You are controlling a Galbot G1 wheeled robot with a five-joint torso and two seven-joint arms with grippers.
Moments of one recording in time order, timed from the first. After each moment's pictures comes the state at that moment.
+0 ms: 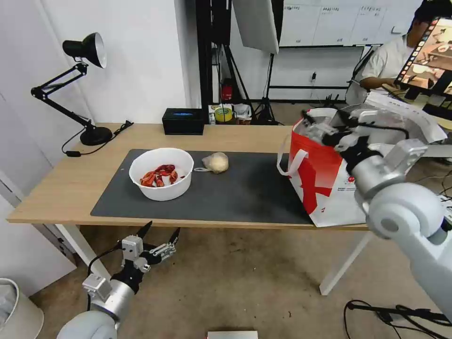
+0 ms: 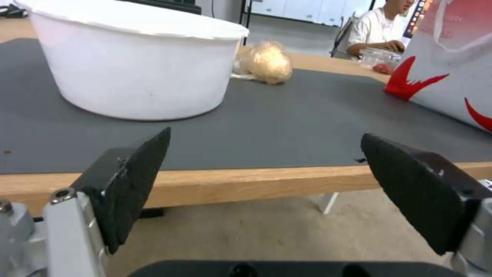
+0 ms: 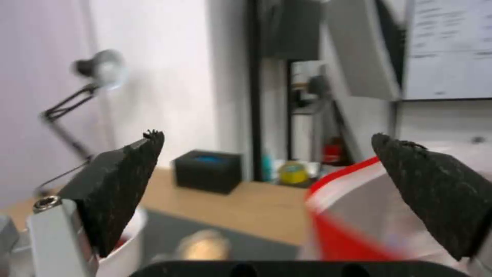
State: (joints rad) left arm 1.64 -1.06 -0.52 -2.10 -0.57 -0.04 0.09; right arm -0.97 0.71 0.32 2.23 0.95 -0.20 0.23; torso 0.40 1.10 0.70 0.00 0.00
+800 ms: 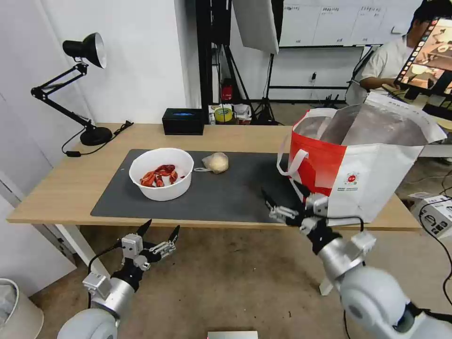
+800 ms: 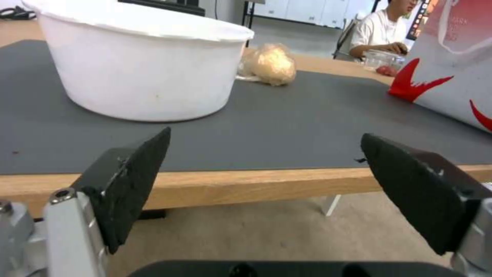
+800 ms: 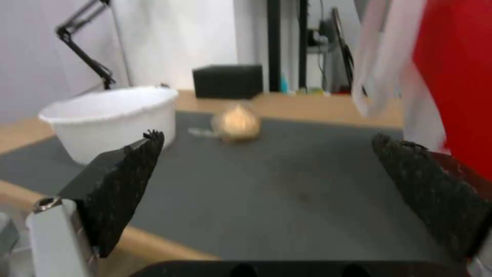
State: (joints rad) left arm 1.65 -1.07 -0.53 -2.10 -0.57 -0.05 0.09; right arm -1.49 0.93 0.29 2.22 0.52 0.02 0.14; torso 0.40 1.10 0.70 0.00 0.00
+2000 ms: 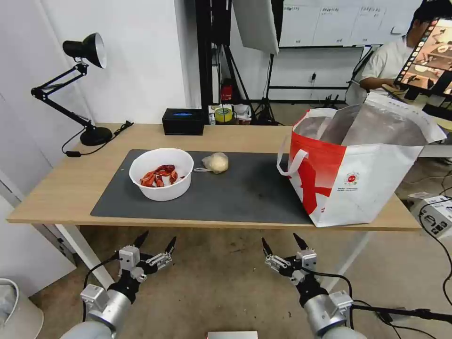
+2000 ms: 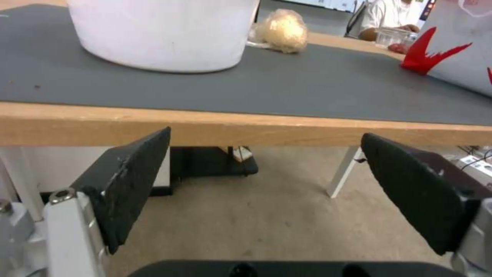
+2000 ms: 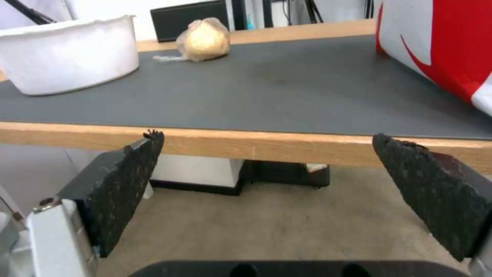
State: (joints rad) left arm 1.71 -1.10 -0.54 -2.06 -0.54 -0.08 0.12; right arm -1.65 1.09 0.26 2.11 0.37 0.09 0.18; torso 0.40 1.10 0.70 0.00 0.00
